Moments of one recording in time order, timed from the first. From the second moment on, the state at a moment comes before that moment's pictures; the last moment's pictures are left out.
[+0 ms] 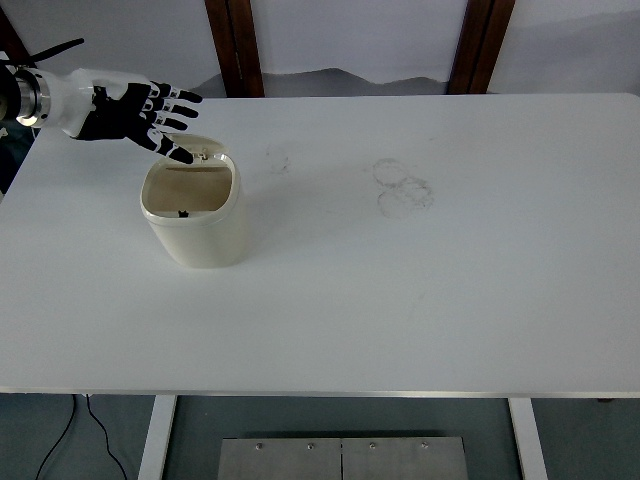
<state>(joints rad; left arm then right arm) -1.72 0.77 0.50 -1.21 -0.05 -0.34 0.14 0.04 0.00 0.22 0.16 -0.38 -0.02 -0.06</state>
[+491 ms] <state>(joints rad) -1.74 0.78 0.55 -1.29 -0.05 -0.34 0.14 0.04 0.00 0.22 0.16 -0.38 -0.02 -0.06</state>
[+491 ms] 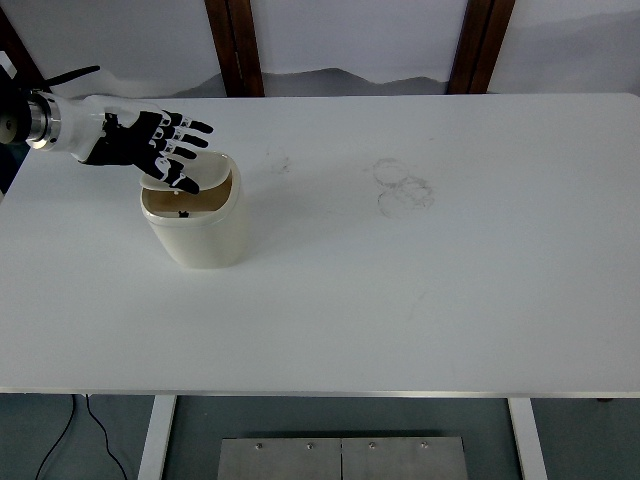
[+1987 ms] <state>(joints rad) -1.81 0.79 0.67 -1.39 -0.05 -0.34 0.14 0.05 0.00 0.22 0.16 -0.38 -0.02 -0.06</state>
